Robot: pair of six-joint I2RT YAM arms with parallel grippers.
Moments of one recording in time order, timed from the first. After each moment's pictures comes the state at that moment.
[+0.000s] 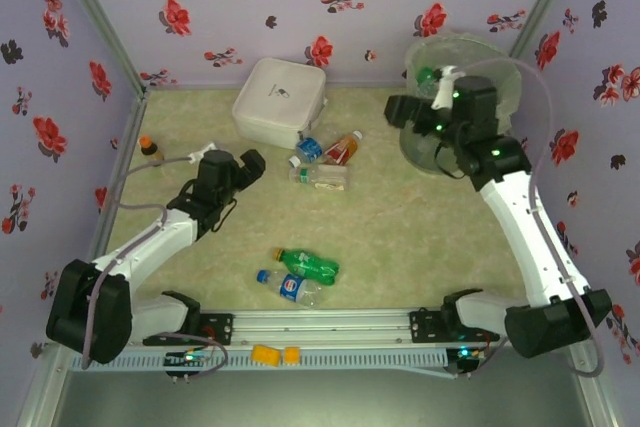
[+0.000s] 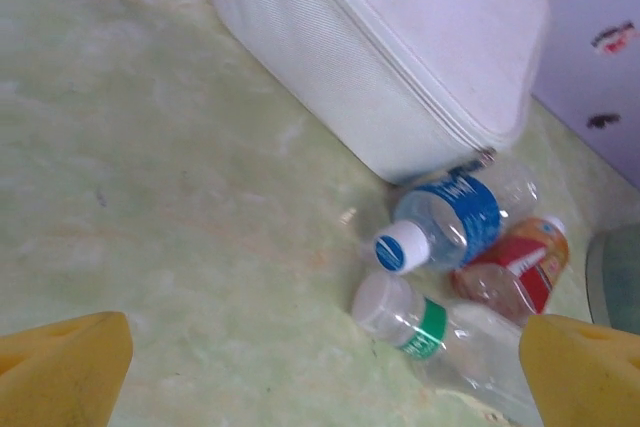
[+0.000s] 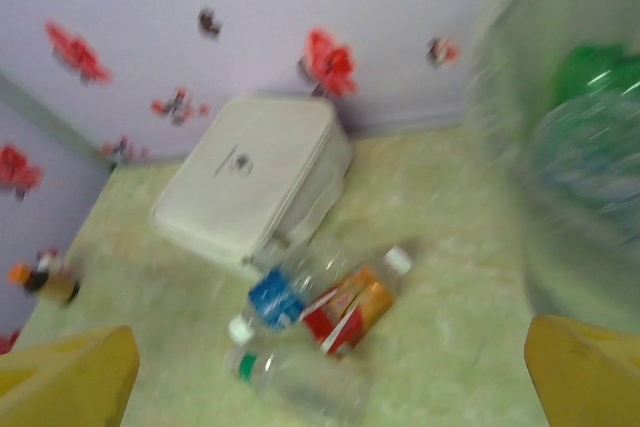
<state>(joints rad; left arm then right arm) -0.42 1.21 0.68 -0.05 -0.20 -0.90 0.32 1.21 1.35 -0.59 -0.15 0.35</state>
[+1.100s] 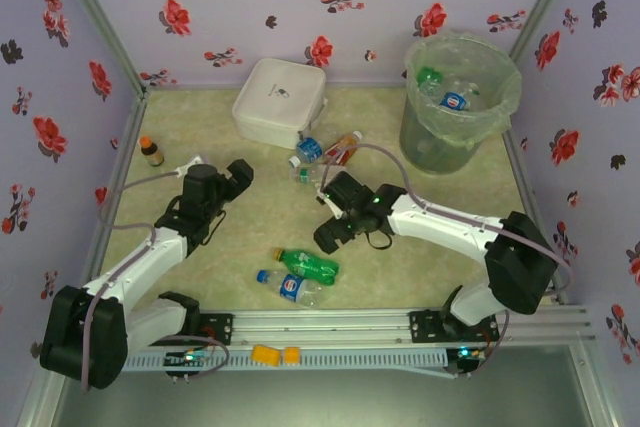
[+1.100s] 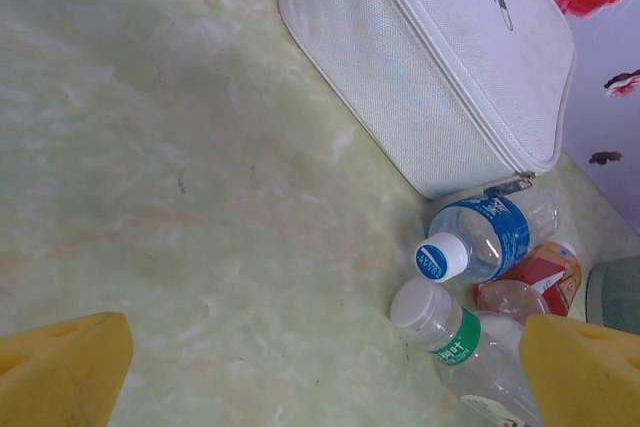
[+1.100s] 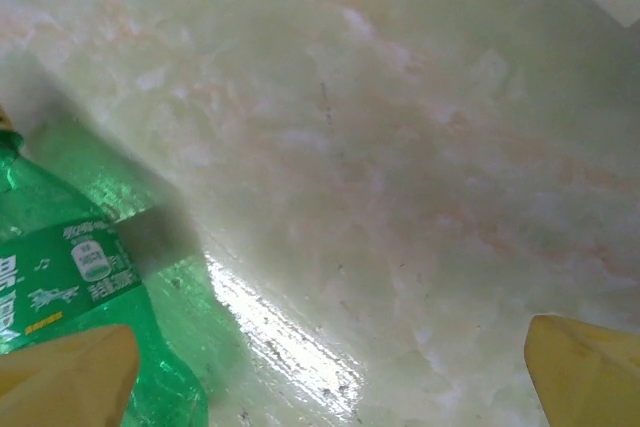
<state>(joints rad) -0.36 1.08 0.53 -0.01 -0.13 -0.89 0.94 1.49 1.01 -0.68 0.01 0.19</state>
